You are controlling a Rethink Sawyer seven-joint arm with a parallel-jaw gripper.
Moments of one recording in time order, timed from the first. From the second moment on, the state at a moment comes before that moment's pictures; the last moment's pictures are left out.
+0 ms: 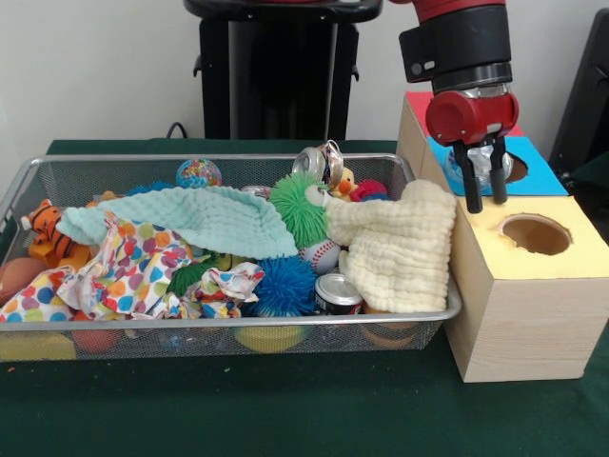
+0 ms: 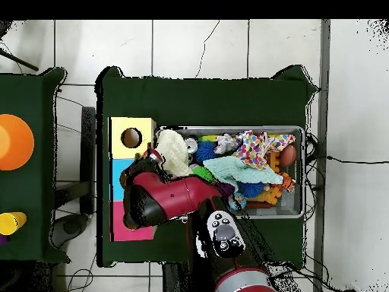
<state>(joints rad) -0.23 -0.71 0.26 1.87 -0.35 -0.09 1.19</state>
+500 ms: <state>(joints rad) -0.25 -0.71 0.28 1.87 -0.35 -0.07 1.19</state>
